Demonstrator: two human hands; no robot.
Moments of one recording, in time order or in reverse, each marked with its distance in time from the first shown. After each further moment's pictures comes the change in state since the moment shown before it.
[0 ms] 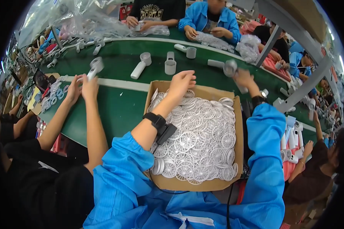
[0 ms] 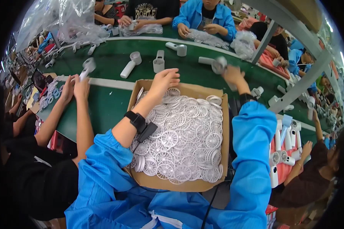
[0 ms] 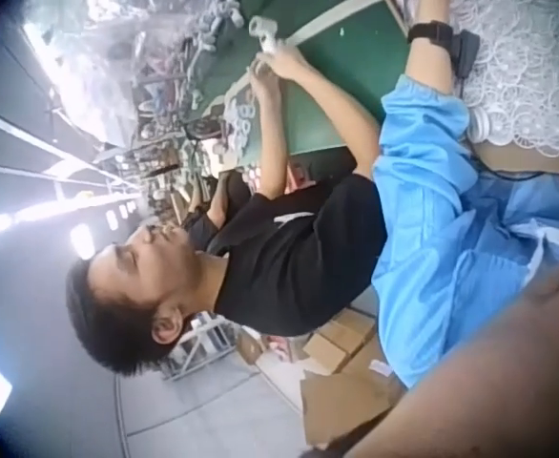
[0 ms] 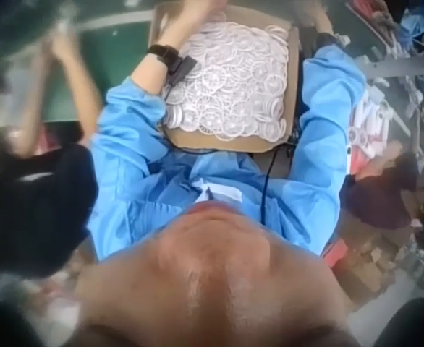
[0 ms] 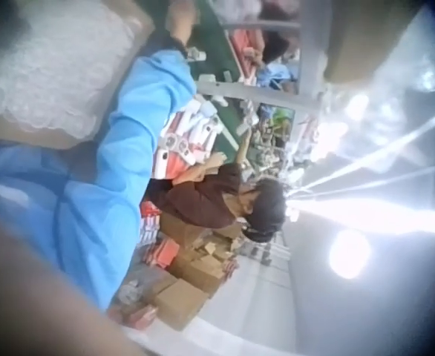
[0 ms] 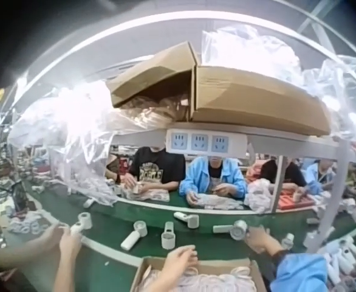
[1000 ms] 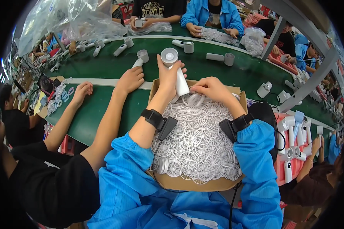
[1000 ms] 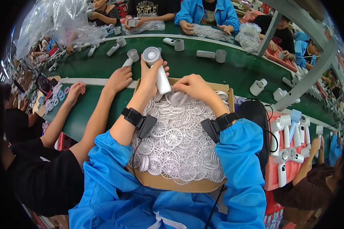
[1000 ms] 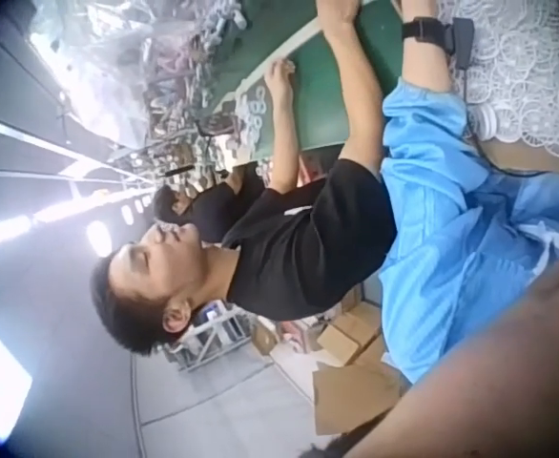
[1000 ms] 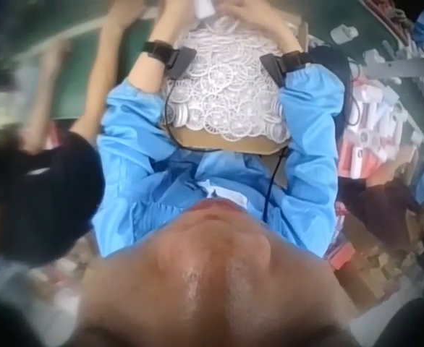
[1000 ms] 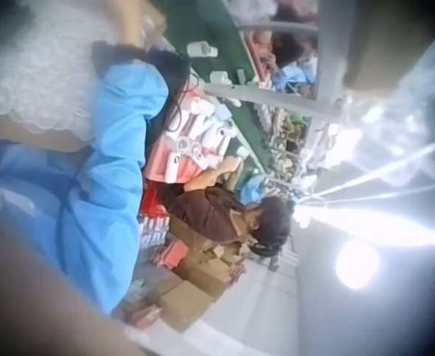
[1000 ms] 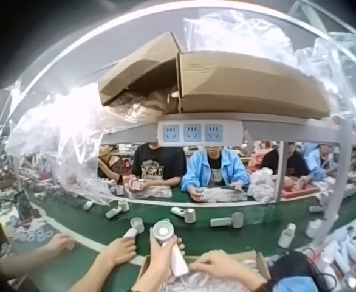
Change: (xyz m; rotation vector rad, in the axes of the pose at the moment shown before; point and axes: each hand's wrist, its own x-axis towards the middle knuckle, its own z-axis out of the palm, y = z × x) left_hand -0.005 0.025 -0.024 -0.205 0.303 0.154; right_hand -0.090 -0.172 -0.031 0.838 -0.426 -0.393
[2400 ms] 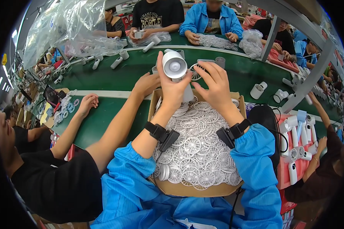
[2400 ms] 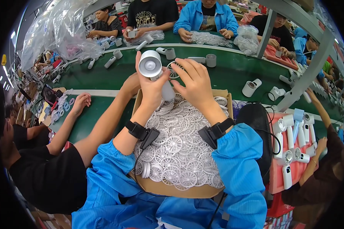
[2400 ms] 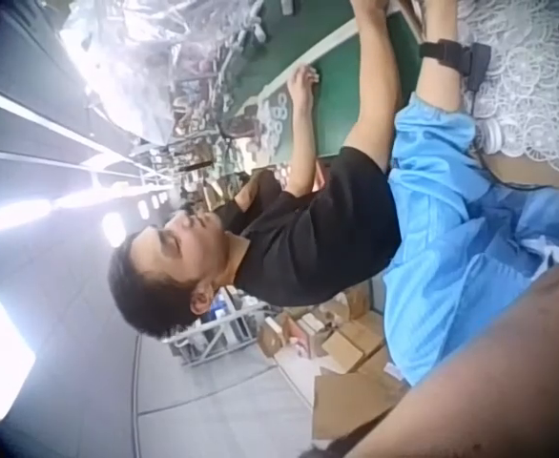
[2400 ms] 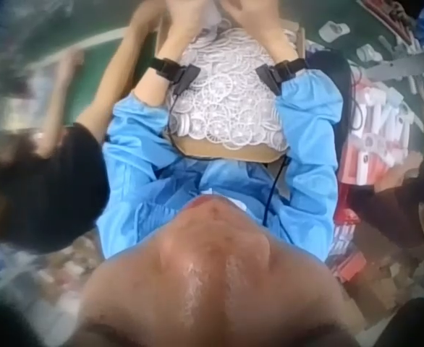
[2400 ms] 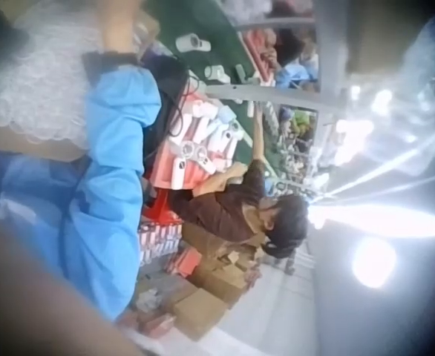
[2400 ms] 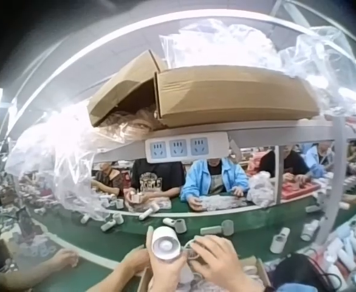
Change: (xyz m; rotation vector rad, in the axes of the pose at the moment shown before) left_hand -0.026 0.006 0.029 0.153 -0.204 0.563; right_hand -0.013 -0.021 -0.003 -0.583 0.961 -0.724
